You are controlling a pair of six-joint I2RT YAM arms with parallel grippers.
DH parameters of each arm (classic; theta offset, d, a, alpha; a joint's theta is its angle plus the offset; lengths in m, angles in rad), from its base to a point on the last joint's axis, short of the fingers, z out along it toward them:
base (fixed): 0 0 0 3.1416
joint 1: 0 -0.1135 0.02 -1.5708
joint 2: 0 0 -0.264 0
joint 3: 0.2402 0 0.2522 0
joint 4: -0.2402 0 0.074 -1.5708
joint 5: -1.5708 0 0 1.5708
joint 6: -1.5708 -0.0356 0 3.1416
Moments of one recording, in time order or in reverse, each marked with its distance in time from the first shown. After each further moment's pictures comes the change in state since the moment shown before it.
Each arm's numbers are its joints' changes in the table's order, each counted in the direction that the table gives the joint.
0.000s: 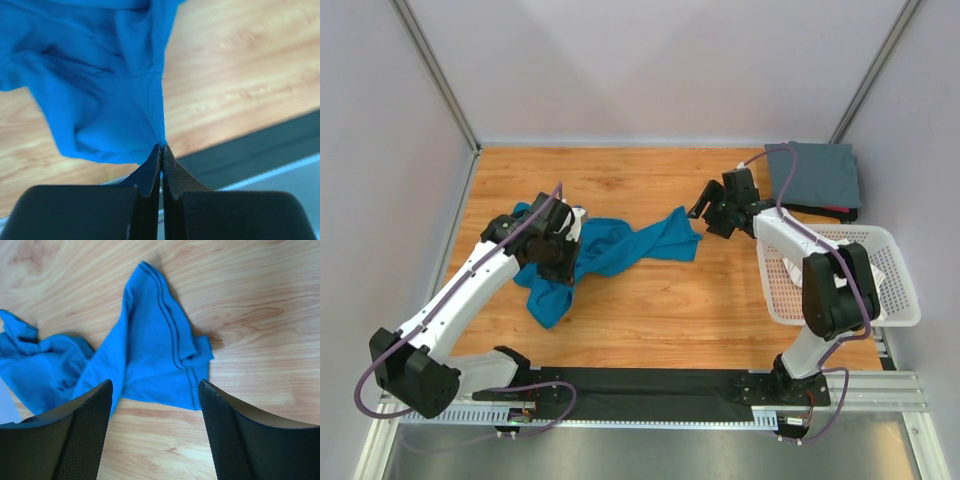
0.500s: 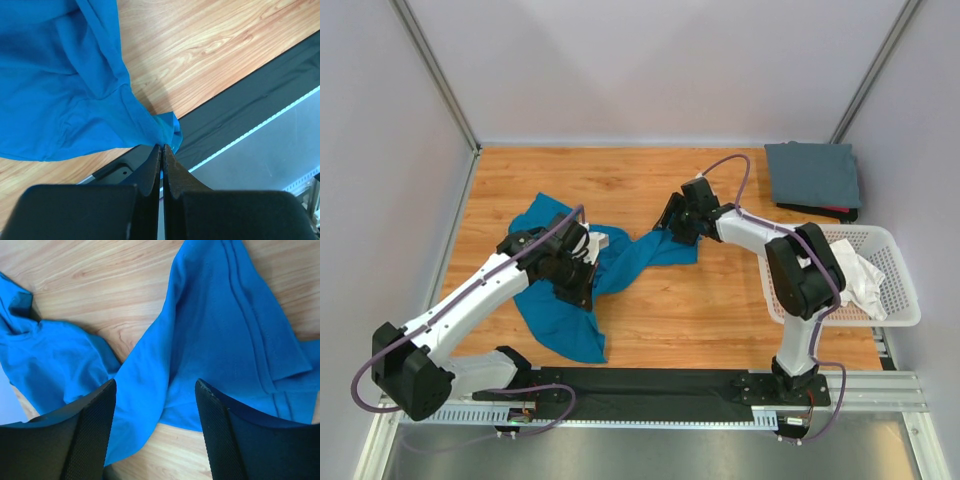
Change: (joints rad) left arm 0.135 0.043 -0.140 0.051 -0.219 0.018; right arm -0.168 -0.195 0.074 0.112 0.021 -0.085
